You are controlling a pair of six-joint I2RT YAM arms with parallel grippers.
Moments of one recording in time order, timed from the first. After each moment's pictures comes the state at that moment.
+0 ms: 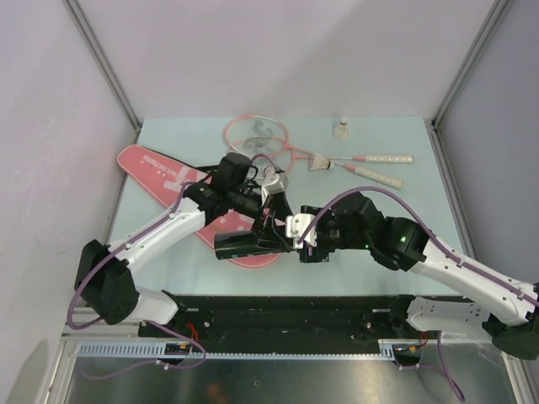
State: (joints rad) left arm -0.63 1.37 1.10 -0.36 1.16 0.23; right arm 1.00 1.02 1.09 -0.62 -0.21 -0.62
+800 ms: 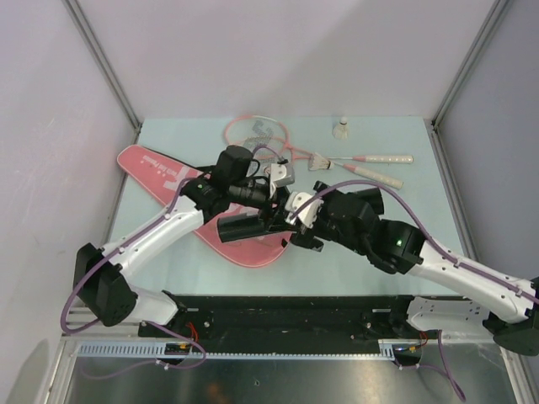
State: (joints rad) left arm -0.67 1.38 1.19 -0.36 0.92 0.25; right arm 1.08 1.03 1.09 -0.51 0.26 -0.49
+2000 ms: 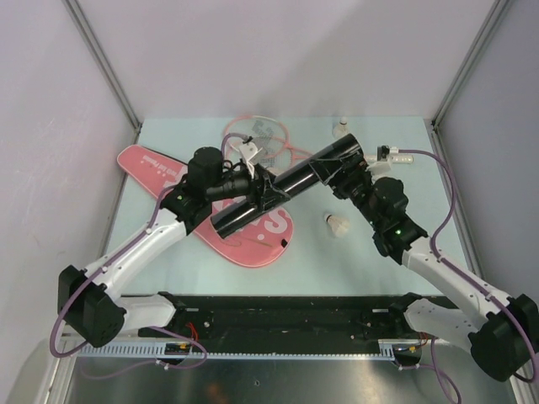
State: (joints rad) left arm -0.59 1.23 1.05 -0.07 0.61 -0.06; right arm 0.57 1.00 0.74 0.30 0.06 1.04
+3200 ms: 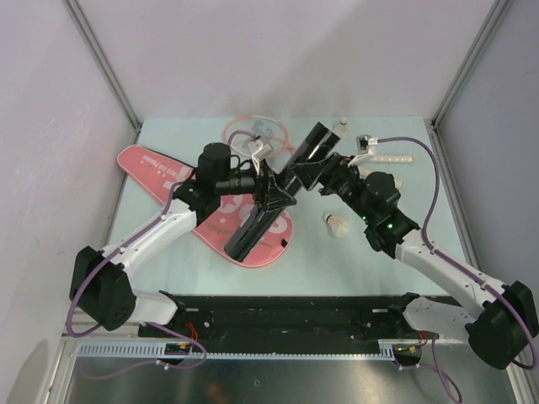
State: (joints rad) left arm -0.56 1.35 1.06 0.04 0.80 -0.19; right arm 0.65 1.10 0.79 0.44 -0.02 0.82
